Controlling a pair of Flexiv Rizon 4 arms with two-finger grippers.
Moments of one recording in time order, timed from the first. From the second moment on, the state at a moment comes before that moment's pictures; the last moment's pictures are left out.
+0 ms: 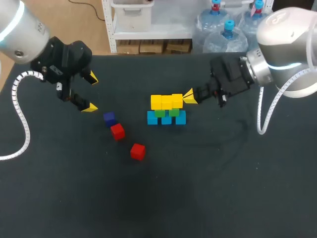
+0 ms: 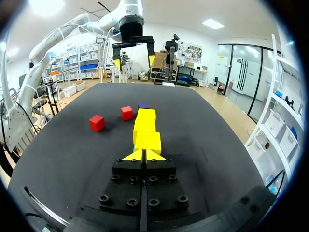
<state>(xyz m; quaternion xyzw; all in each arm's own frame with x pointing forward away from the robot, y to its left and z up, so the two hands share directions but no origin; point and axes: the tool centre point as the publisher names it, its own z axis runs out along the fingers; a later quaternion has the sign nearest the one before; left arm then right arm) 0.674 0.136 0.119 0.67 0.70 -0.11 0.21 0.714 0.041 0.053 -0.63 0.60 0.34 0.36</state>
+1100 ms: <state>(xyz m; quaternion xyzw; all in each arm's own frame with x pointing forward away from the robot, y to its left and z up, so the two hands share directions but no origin) 0.674 0.136 0.119 0.67 0.70 -0.11 0.21 0.694 0.023 0.070 -0.64 0.60 0.33 0.35</state>
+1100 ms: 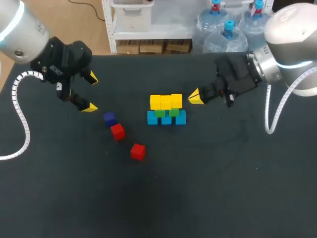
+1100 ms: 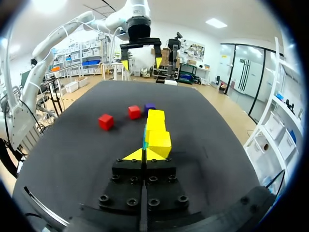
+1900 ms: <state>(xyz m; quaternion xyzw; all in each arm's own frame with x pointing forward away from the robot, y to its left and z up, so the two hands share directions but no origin) 0.674 0.136 0.119 0.67 0.70 -0.11 0.21 0.627 0.011 0.091 -0.62 0.61 0.33 0.36</state>
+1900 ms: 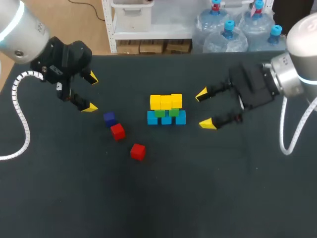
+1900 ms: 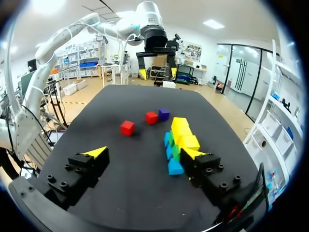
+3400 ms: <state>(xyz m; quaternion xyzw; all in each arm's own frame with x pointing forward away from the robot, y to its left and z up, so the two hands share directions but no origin) 0.674 0.136 0.119 0.67 0.70 -0.11 0.21 0.613 -0.135 0.114 -0.62 0.62 0.31 0.37</state>
